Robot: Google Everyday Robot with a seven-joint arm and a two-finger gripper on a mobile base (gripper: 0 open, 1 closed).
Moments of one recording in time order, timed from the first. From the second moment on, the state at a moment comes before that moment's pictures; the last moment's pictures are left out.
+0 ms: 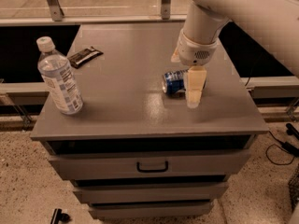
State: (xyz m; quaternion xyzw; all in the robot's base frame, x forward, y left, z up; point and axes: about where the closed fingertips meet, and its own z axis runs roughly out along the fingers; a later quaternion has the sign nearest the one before) arm 0.582 -0.104 0.861 -0.76 0.65 0.01 0.08
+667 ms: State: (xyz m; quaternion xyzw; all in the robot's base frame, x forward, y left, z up) arm 0.583 -0.095 0.845 -0.76 0.65 0.03 0.07
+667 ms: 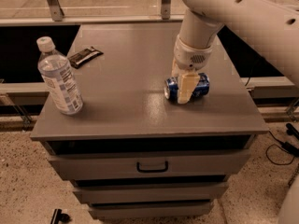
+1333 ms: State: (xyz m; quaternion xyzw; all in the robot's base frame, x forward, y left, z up) arm 0.582 -0.097 0.851 -0.76 0.65 0.04 0.08
